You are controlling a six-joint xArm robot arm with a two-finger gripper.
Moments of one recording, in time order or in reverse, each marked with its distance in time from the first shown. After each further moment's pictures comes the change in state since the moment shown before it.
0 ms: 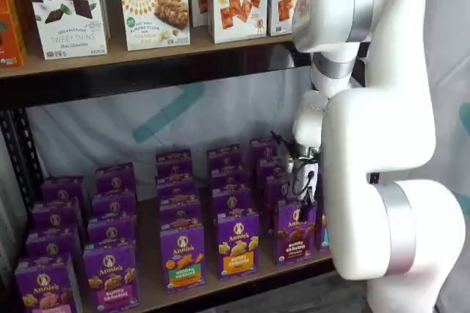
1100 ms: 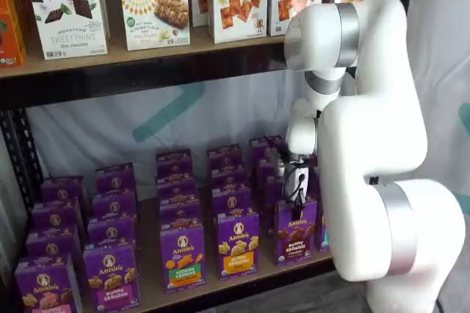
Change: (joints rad) arm 0.017 0.196 -0.231 -0.117 -0.012 0.126
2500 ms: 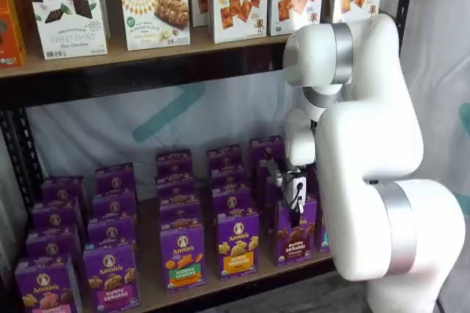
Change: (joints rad) arm -0.006 0.115 -0.110 -0.170 -0.001 0.149
